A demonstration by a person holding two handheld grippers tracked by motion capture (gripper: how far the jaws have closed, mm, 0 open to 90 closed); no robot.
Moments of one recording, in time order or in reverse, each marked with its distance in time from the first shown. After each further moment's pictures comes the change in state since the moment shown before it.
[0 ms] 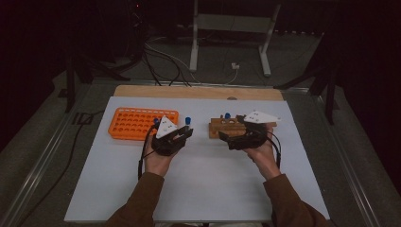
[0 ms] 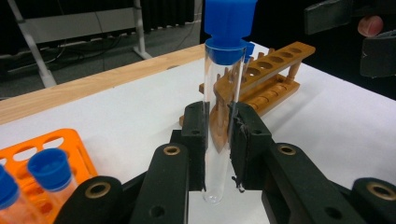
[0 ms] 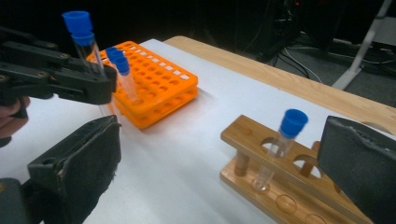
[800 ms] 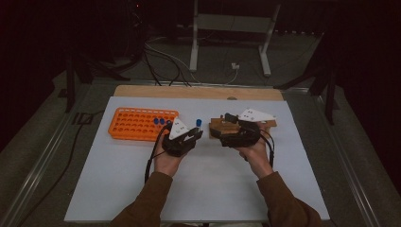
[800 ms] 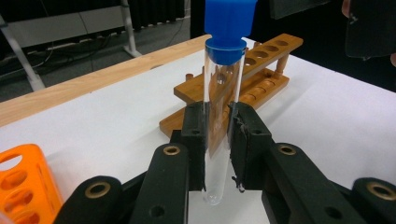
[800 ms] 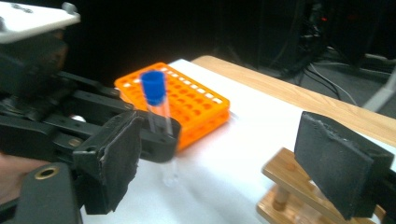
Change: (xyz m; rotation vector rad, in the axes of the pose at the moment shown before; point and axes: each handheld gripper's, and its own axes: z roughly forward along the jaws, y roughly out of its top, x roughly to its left) left arm -0.020 0.002 0.021 0.020 -0.026 0.045; right arm 0.017 0.013 0.009 -0.064 0.098 0.011
